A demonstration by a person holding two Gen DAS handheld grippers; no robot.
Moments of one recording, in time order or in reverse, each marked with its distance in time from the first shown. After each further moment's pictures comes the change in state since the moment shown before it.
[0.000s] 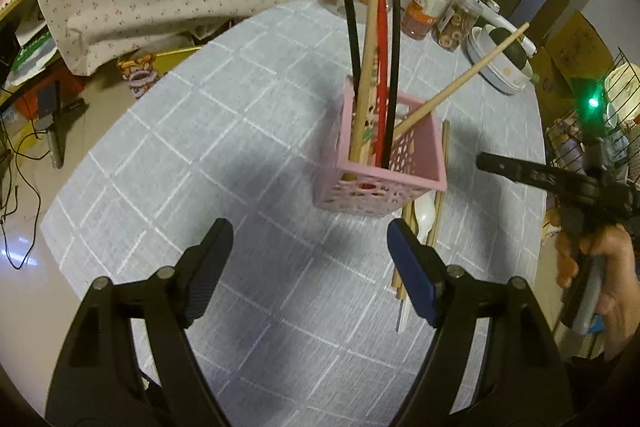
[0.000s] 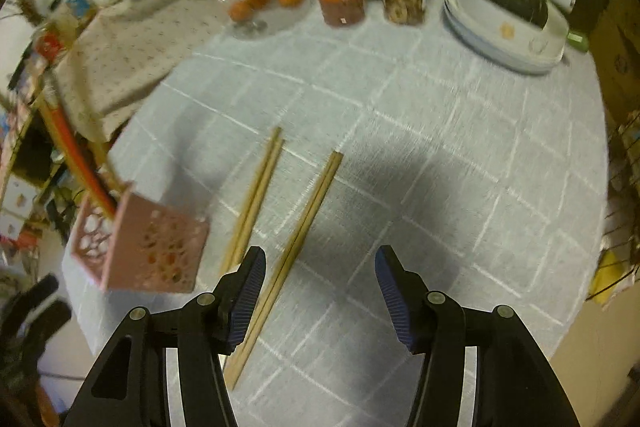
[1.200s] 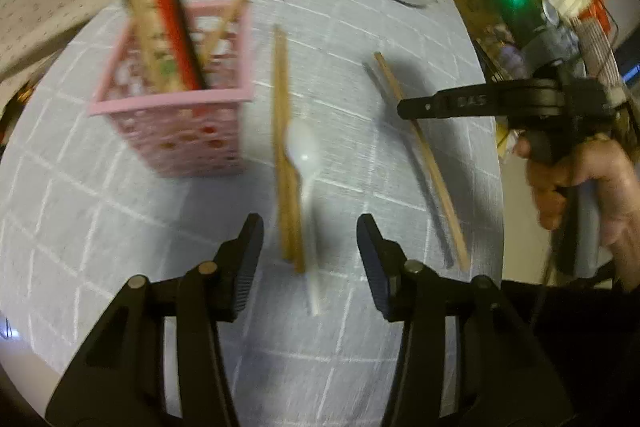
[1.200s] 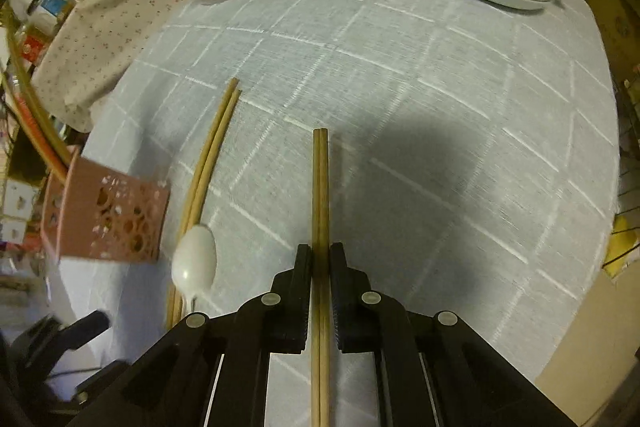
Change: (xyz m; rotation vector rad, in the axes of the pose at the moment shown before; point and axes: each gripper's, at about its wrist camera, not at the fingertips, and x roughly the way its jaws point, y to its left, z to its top) left arm 0.046 -0.089 -0.038 0.278 0.110 -0.196; right arm -0.011 -0.053 -0.041 0.030 0.091 0.025
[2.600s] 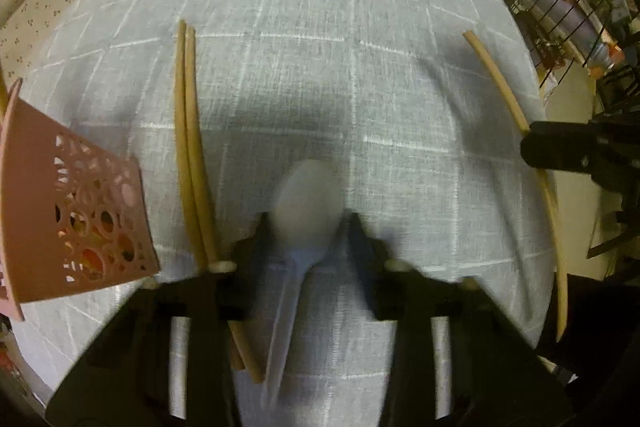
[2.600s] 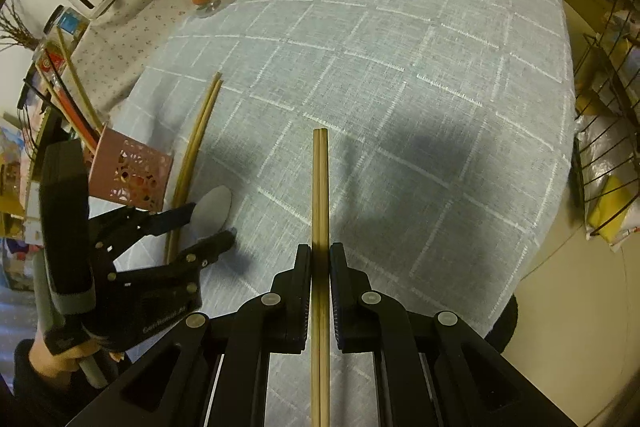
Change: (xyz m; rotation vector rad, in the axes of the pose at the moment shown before) left arm 0.083 -0.053 0.054 0.180 0.171 0.125; right arm -0.037 -0.040 -0.032 0.044 -0.011 0.064
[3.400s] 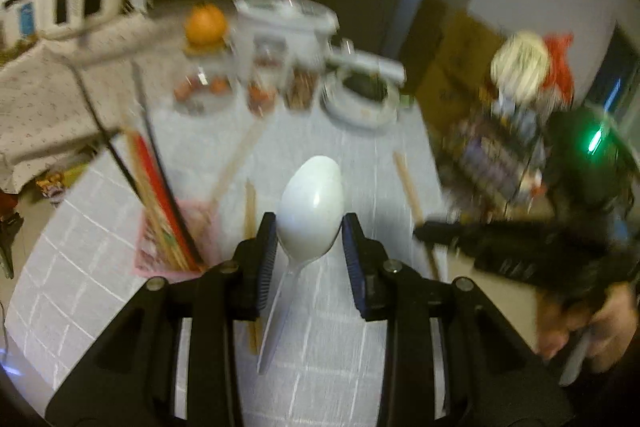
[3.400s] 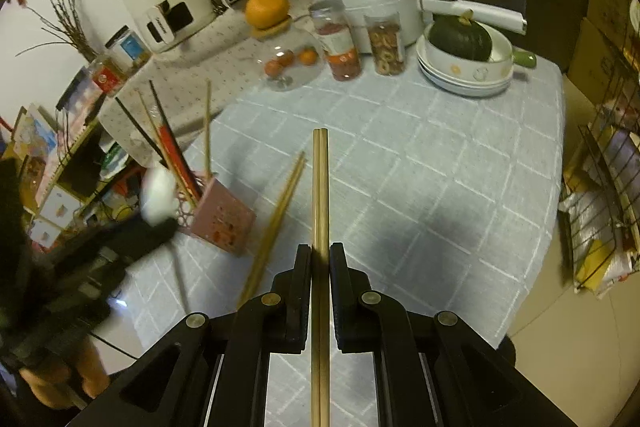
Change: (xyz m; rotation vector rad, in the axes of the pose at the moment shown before) left arm -0.182 0.043 -0.043 -0.200 -0.600 -0.093; right arm -0.075 0.074 -0.001 -0.105 -0.259 0.038
